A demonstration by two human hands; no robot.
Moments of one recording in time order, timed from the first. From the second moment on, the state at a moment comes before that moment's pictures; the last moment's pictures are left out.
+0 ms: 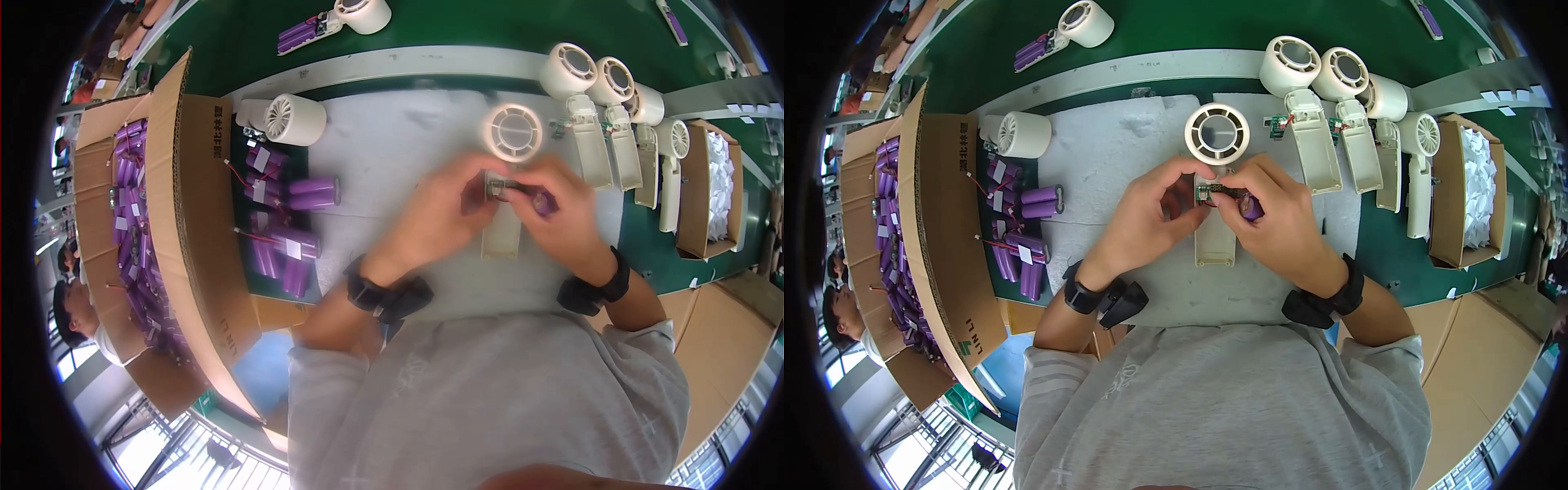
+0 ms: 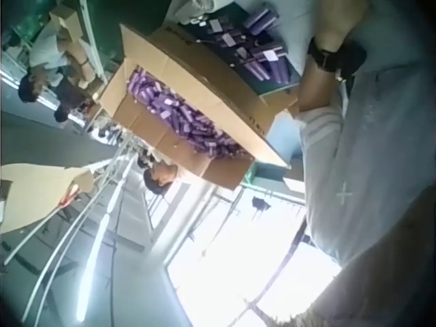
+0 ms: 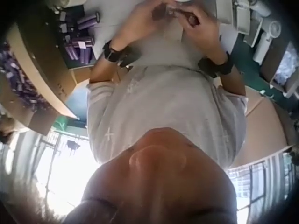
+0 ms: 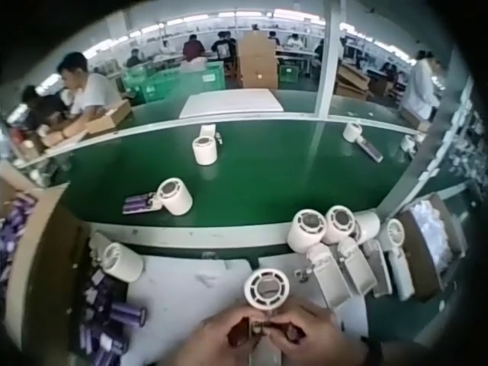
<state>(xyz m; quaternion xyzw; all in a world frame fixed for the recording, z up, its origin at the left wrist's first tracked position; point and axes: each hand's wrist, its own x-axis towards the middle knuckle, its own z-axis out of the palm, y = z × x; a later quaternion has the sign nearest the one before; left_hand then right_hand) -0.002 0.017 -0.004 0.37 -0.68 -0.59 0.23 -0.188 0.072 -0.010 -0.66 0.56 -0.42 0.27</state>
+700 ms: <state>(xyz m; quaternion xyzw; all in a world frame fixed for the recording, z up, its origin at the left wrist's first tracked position) -0.005 0.023 -0.004 0.40 -0.68 -0.57 0.23 -0.185 0.077 -0.001 -0.71 0.57 -0.36 0.19</state>
